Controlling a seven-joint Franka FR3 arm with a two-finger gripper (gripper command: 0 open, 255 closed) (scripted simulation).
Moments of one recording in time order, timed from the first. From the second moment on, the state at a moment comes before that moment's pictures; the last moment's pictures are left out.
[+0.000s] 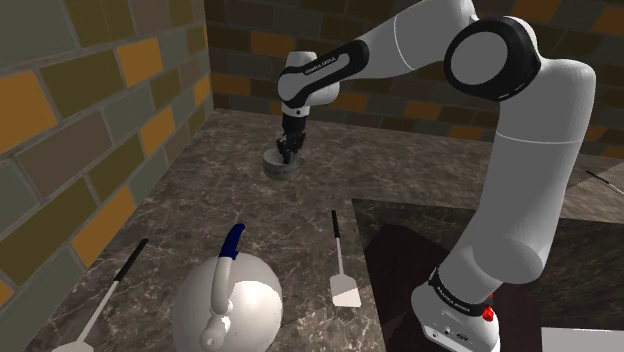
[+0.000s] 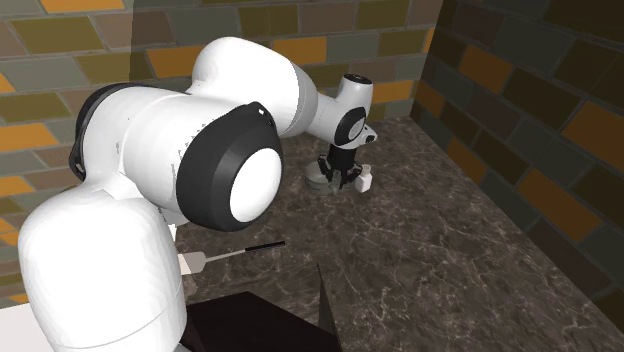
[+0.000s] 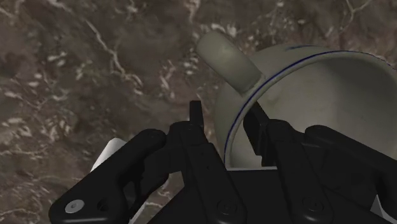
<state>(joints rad) -0.01 0.31 -0.08 -1.89 0.11 2.14 -0.25</state>
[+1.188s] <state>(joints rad) -0.01 0.26 -0.09 -1.84 0.10 2.03 -0.24</state>
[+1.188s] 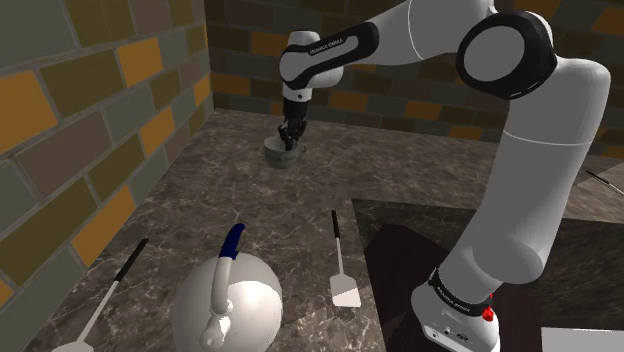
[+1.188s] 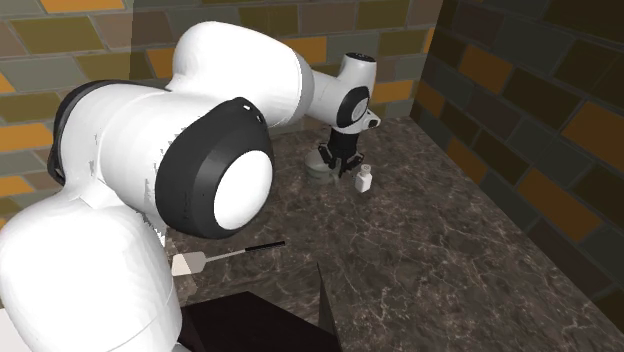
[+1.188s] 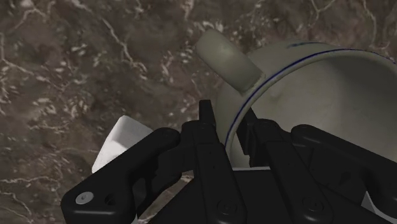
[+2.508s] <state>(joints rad) -0.01 0.19 -0.09 -1.66 0.09 1.80 -0.21</state>
